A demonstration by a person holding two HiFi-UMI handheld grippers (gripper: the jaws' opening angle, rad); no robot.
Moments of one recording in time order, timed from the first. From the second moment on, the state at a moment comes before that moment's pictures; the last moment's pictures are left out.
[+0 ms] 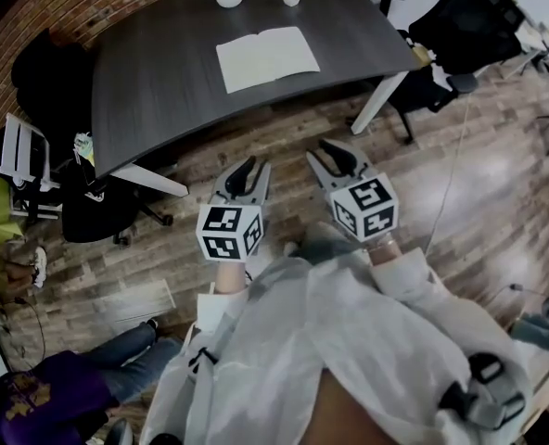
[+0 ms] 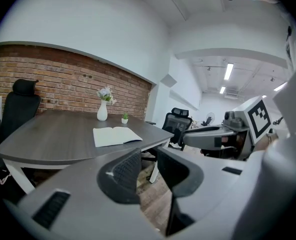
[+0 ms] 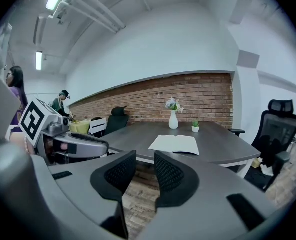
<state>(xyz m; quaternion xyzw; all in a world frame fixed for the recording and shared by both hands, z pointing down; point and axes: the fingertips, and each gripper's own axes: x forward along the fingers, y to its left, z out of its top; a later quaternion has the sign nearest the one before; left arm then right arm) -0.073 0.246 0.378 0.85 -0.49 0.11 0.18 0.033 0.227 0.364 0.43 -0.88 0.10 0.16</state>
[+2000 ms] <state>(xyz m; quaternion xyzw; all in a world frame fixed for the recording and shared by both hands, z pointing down) -0.135 -0.099 0.407 0.75 -0.60 0.10 0.24 -0.017 -0.151 0.403 0.30 -0.93 0.10 0.22</state>
